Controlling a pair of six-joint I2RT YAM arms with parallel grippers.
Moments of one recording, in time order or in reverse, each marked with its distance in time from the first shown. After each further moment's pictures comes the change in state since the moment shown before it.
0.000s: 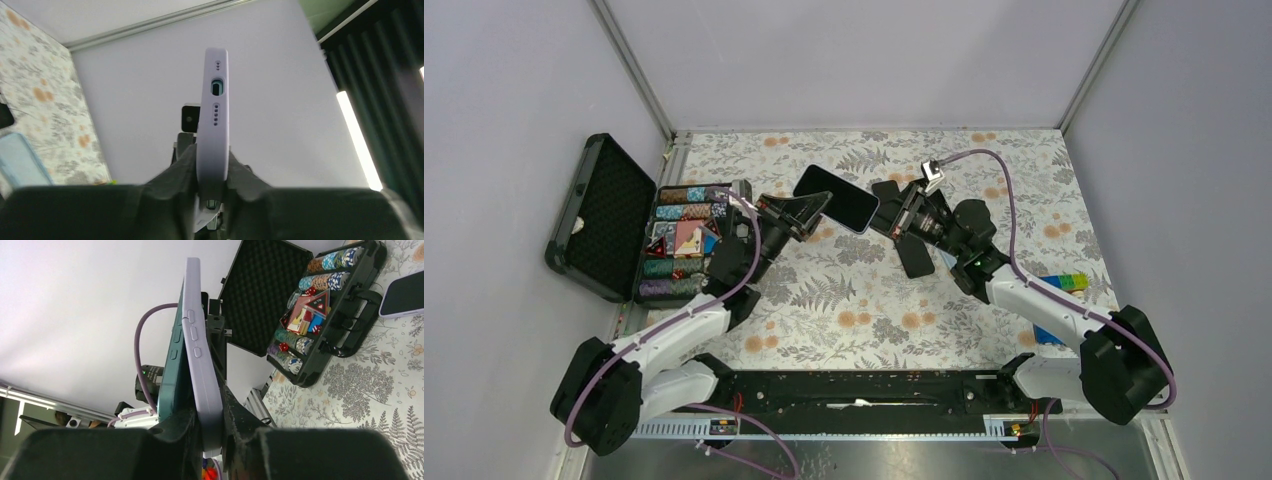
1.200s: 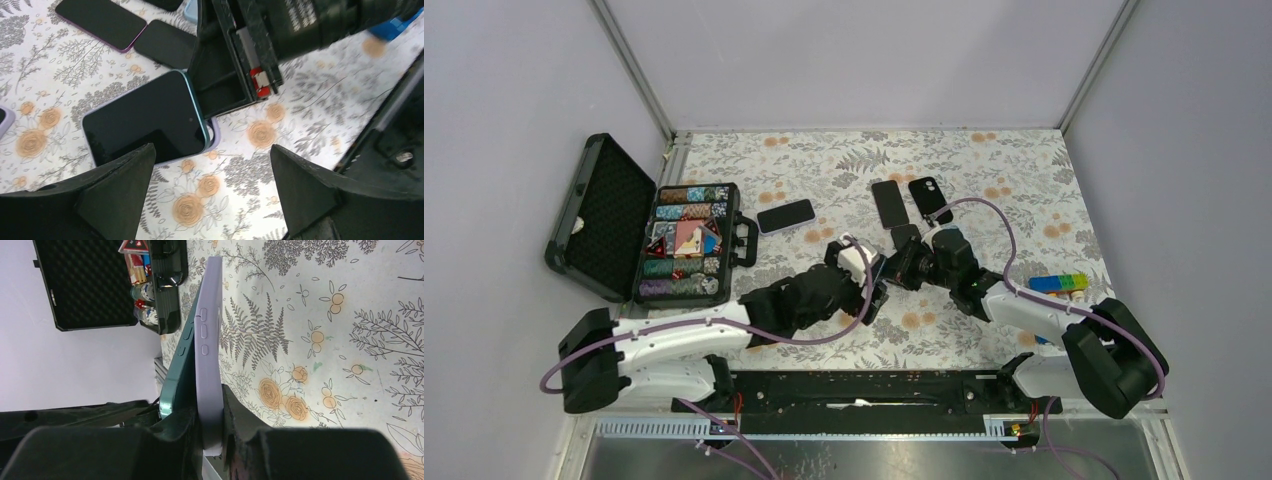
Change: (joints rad) left arm -0.570 0.034 0.219 -0.917 -0.367 1.277; right arm 0.007 0.027 -0.222 -0.372 0.113 -0.097
